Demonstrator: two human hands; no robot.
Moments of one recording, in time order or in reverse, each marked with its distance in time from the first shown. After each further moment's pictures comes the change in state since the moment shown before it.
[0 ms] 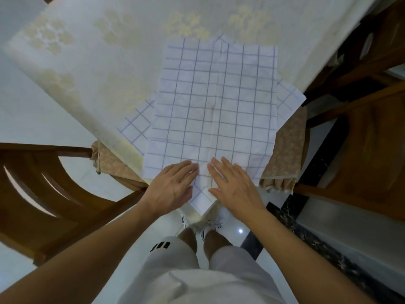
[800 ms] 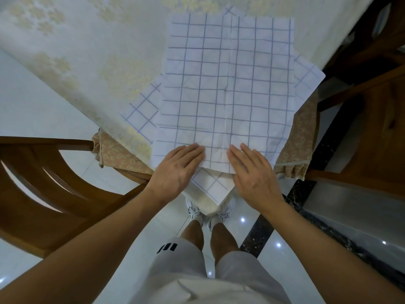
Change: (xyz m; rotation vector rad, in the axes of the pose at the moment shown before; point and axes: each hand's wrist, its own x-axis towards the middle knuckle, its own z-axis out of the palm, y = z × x) left_hand -0.007 -0.028 0.008 -0.055 0.100 0.053; right_hand -0.007 -0.006 0.008 -0.070 0.119 0.054
